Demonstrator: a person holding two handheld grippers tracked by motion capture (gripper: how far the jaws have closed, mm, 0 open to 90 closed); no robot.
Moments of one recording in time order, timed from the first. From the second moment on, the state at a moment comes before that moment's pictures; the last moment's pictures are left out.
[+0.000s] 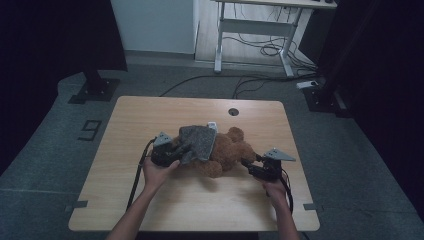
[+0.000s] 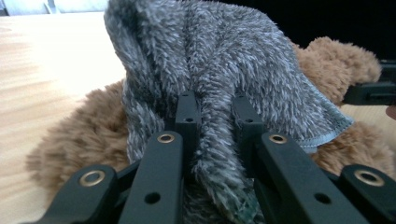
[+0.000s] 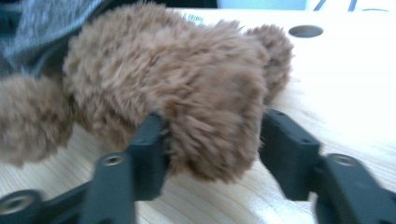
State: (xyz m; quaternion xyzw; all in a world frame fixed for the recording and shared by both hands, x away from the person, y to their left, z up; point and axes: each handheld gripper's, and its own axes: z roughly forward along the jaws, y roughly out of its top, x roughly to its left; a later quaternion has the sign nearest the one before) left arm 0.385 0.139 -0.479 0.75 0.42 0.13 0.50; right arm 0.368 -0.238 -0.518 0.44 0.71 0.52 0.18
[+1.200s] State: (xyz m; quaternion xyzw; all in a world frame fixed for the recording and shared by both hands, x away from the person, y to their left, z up) left arm 0.385 0.115 -0.502 0.76 0.42 0.11 0.48; right arm 0.397 -0.188 -0.528 0.44 0.75 0.45 0.19
